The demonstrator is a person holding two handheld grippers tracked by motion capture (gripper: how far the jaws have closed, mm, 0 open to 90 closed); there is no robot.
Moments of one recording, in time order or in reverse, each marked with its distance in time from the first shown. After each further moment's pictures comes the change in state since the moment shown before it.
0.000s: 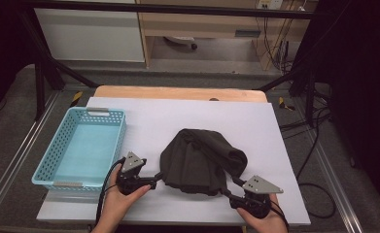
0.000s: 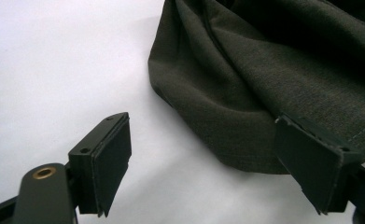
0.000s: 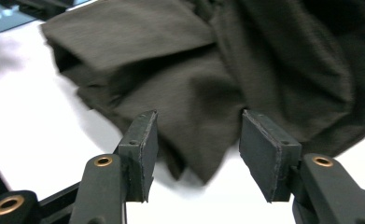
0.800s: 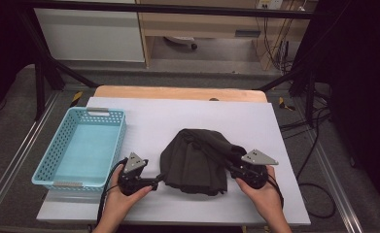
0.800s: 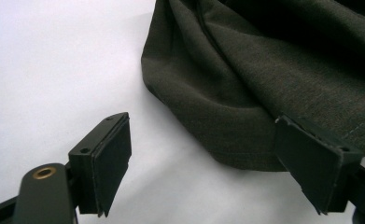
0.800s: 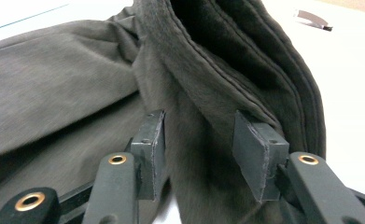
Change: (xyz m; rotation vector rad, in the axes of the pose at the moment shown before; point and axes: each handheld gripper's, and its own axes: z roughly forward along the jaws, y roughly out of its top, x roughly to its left) left arm -0.003 -0.001 0.003 0.013 -0.011 0.014; right arm -0.045 0.037 0.043 -0.011 -0.100 0.002
